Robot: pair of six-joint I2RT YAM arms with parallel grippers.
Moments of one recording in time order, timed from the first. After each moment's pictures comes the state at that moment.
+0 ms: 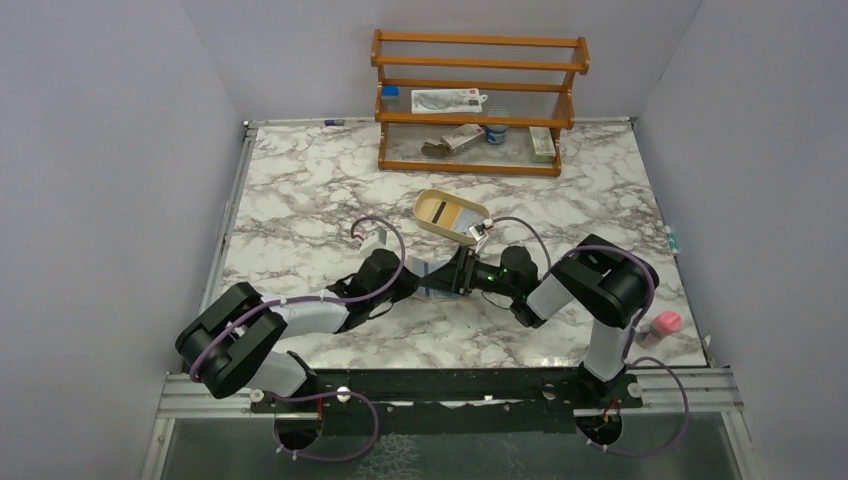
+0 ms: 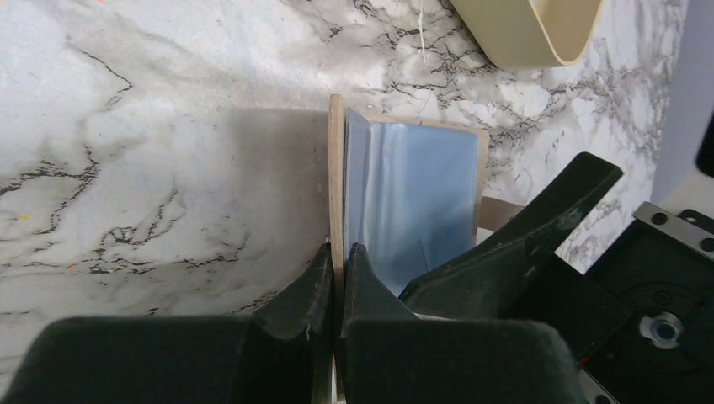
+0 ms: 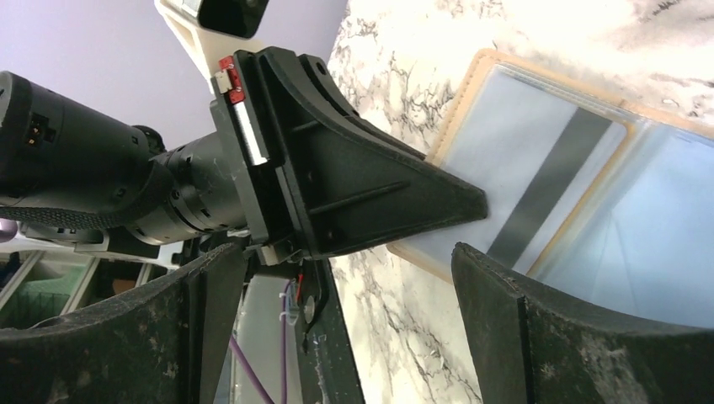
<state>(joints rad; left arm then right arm) -0.77 1.40 0.44 0.31 -0.16 -1.04 0.71 1.84 0.43 1.31 -0.54 1.05</state>
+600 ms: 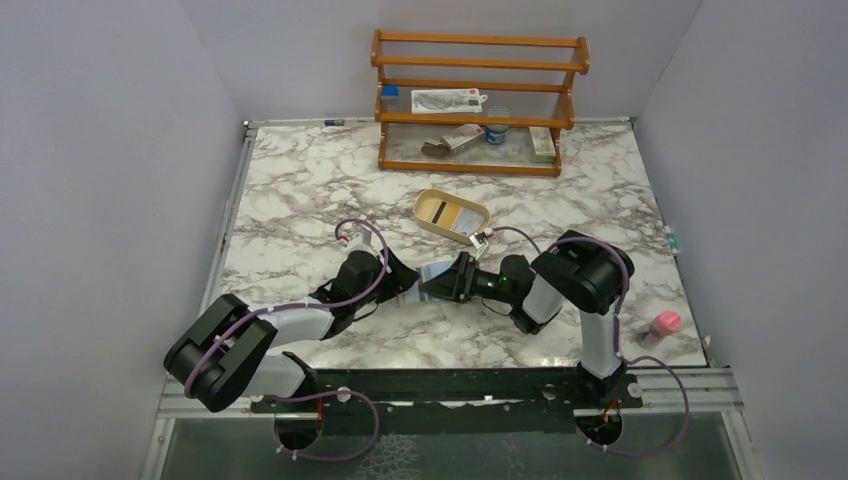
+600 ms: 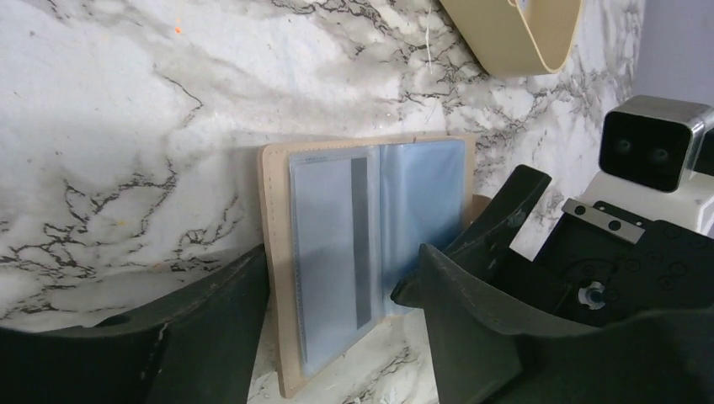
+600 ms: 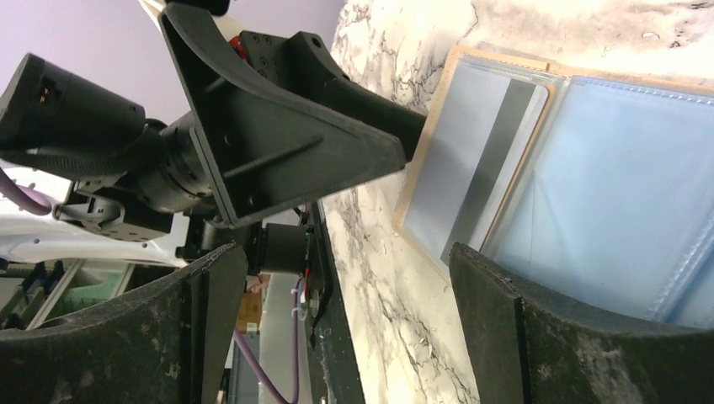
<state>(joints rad) -0.66 1.32 0.30 0.46 -0.05 -0.99 0.71 2.00 0.40 1.51 -0.54 1.14</state>
